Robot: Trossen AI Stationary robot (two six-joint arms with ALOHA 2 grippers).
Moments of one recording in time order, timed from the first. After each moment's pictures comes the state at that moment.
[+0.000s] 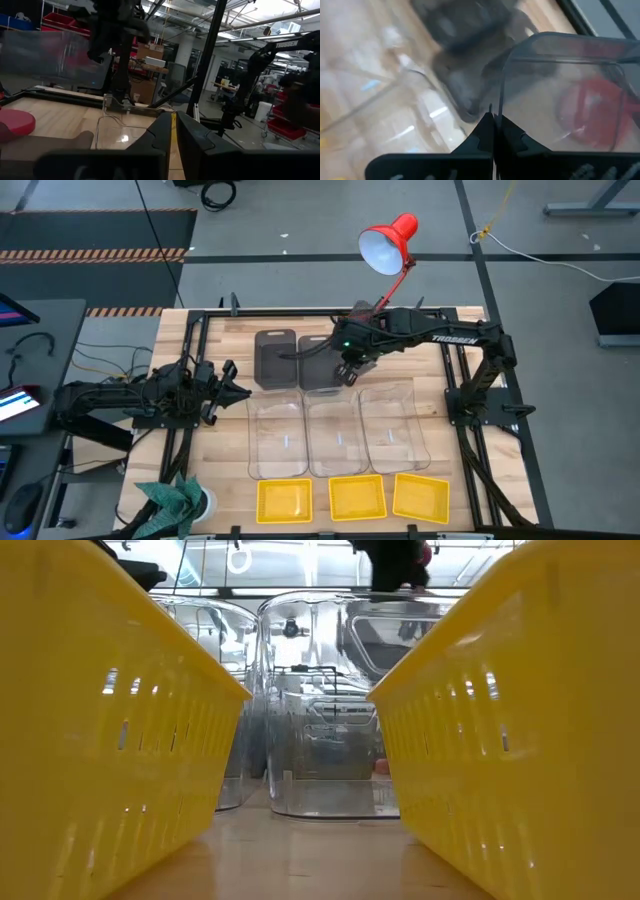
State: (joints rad) left arm 0.11 0.29 0.01 0.50 0.26 -0.30; right arm -0.07 1.74 1.86 -1.22 0.21 0.40
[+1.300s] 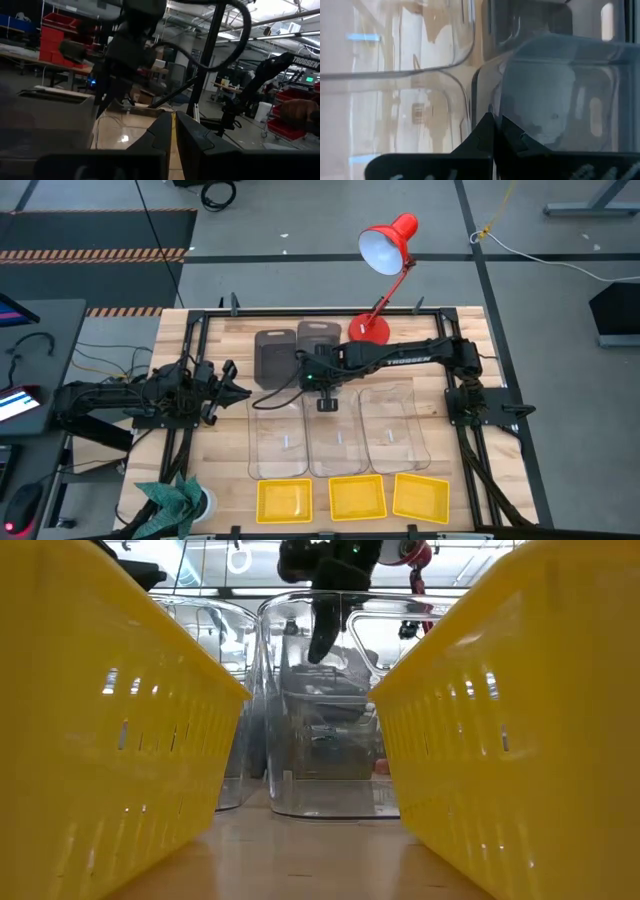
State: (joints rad) left arm 0.11 0.29 0.01 0.50 0.26 -0.30; right arm 0.01 2.00 1.87 -1.00 0.21 -0.09
